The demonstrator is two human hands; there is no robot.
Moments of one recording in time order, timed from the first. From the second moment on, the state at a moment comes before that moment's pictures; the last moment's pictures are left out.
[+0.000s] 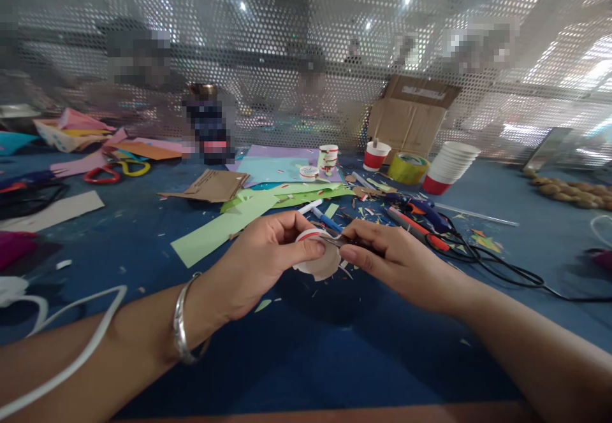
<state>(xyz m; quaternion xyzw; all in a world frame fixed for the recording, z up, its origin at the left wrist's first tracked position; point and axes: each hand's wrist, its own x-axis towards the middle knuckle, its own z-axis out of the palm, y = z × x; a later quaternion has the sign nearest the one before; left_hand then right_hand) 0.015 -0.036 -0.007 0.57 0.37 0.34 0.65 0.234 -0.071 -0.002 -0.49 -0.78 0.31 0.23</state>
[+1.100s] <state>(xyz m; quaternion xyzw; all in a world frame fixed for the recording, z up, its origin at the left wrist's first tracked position) 0.015 -0.040 0.001 0.50 0.38 0.30 0.72 0.239 -0.072 -0.001 -0.47 -0.80 0.27 0.24</state>
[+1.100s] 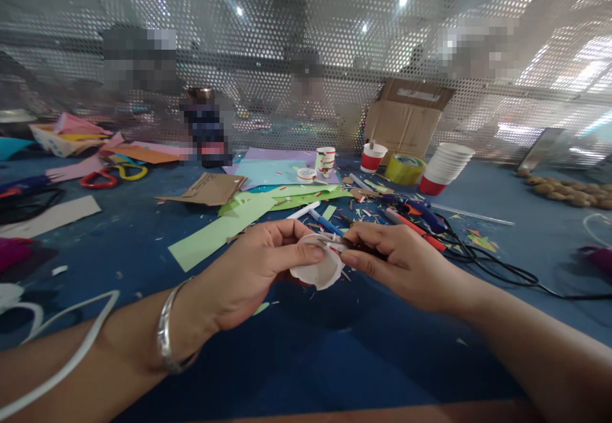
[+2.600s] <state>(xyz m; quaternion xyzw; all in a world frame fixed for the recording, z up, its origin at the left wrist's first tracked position) 0.008 -0.026 0.005 0.49 0.36 0.18 0.77 0.241 -0.071 0.000 -0.46 -0.82 0.26 0.22</state>
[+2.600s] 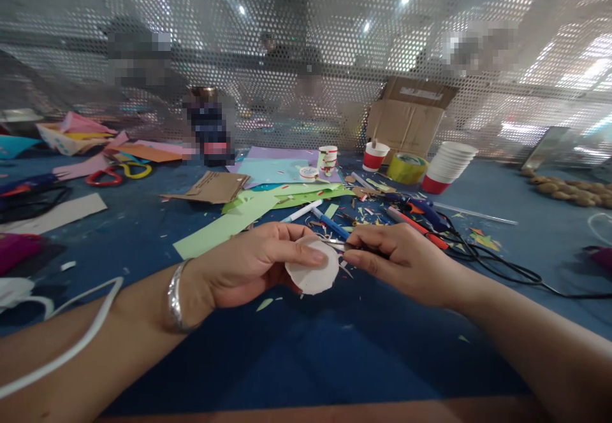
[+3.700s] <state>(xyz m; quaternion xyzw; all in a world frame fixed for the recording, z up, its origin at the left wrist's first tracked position) 0.013 -0.038 -0.004 0.72 0.36 0.30 0.51 0.226 -0.071 -0.009 -0.43 -0.63 0.50 0.40</state>
